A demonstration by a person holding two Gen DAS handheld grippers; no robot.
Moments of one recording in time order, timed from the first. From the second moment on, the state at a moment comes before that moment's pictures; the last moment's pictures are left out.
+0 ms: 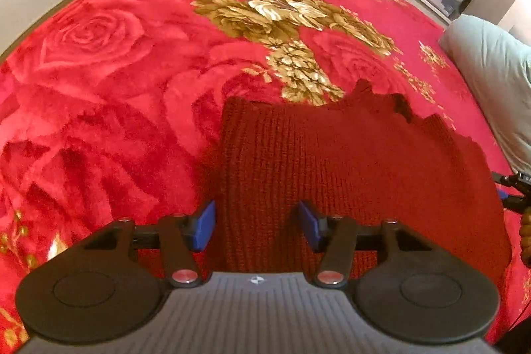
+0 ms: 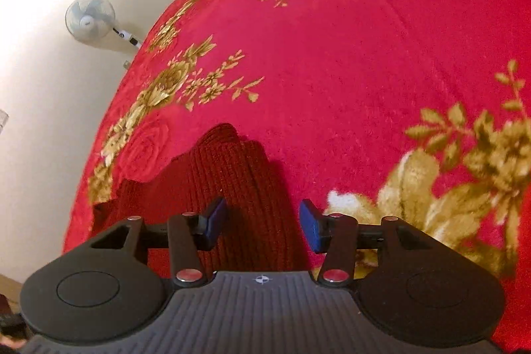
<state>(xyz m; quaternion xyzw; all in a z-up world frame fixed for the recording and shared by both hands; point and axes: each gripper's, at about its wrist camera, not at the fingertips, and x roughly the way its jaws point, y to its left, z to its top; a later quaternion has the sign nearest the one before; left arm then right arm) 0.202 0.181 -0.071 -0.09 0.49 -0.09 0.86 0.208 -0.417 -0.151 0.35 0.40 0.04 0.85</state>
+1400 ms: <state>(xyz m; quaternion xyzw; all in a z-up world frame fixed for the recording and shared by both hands) 0.156 0.181 -0.054 -0.04 0.47 -0.10 0.87 0.173 -0.374 -0.107 0.18 0.42 0.01 0.89</state>
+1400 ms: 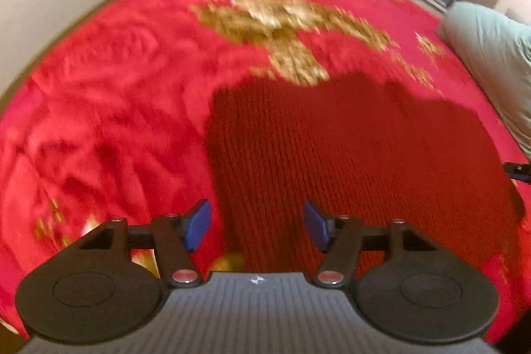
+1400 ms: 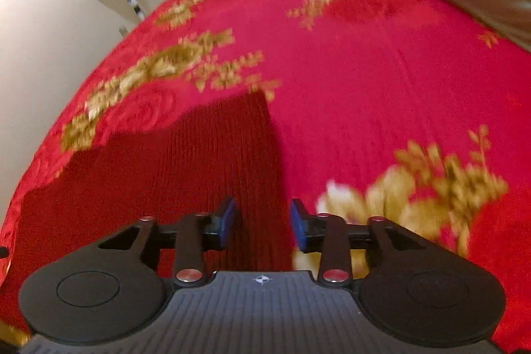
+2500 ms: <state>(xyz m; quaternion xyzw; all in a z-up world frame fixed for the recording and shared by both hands) 0.036 0.133 -0.028 0.07 0.30 -0.01 0.95 0.066 -0.321 -0.074 0.01 0.30 -0.05 0.95</state>
